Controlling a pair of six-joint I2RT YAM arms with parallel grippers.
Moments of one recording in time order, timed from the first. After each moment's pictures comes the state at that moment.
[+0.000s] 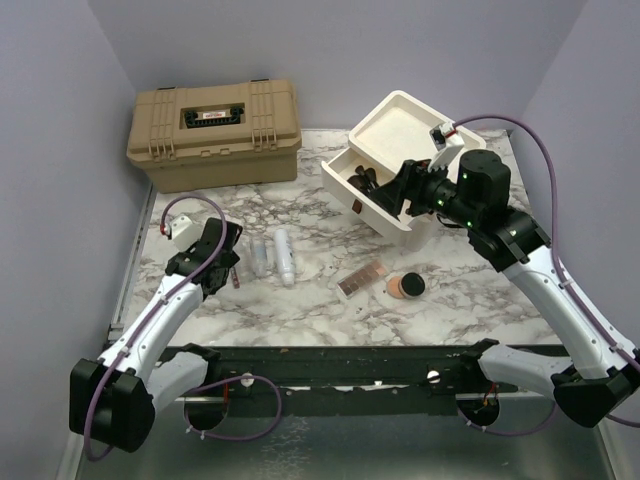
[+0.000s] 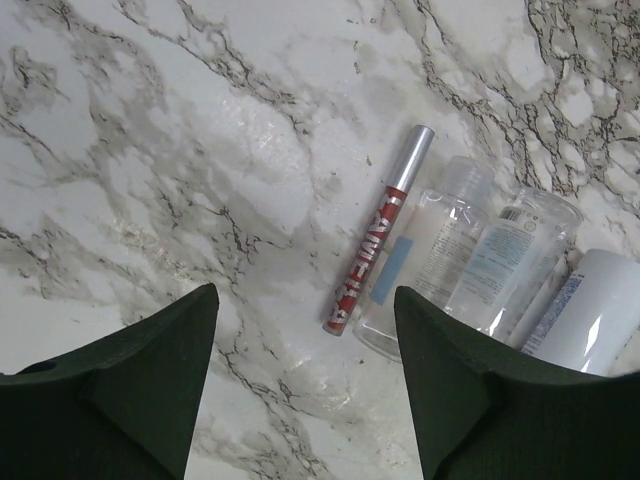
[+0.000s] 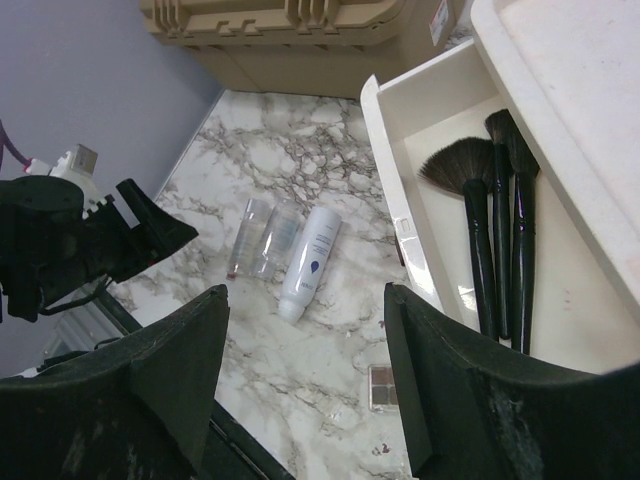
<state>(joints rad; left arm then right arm) -0.33 1.01 0.72 -0.74 -0.60 -0.95 0.53 1.11 1.28 -0.43 -0.19 0.39</state>
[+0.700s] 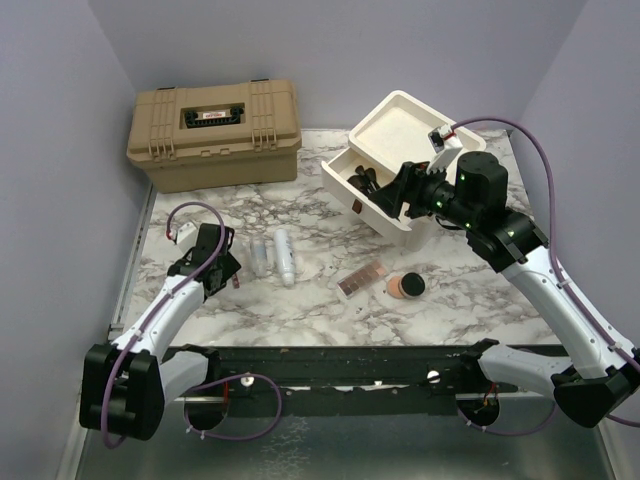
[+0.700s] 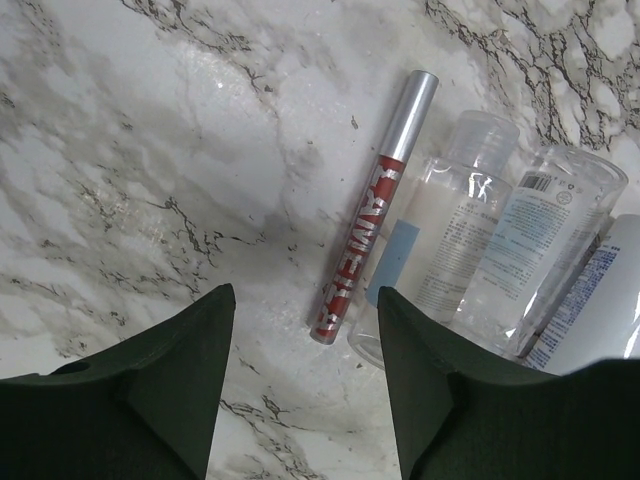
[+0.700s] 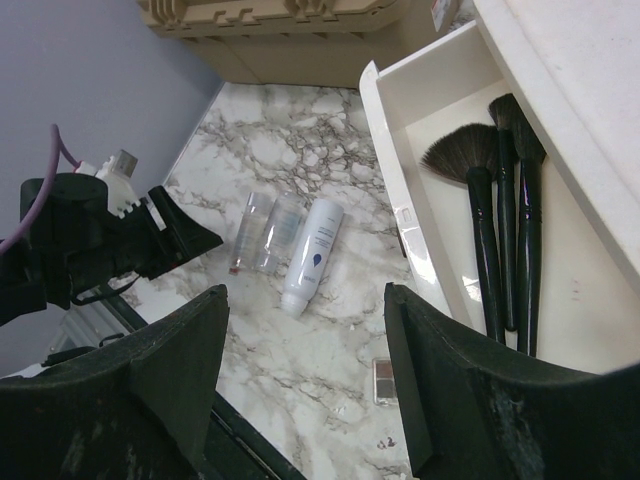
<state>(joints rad) -0.20 1.07 0.58 -0.51 -0.36 -0.84 0.53 1.11 1.25 -0.43 -0.20 0.41</state>
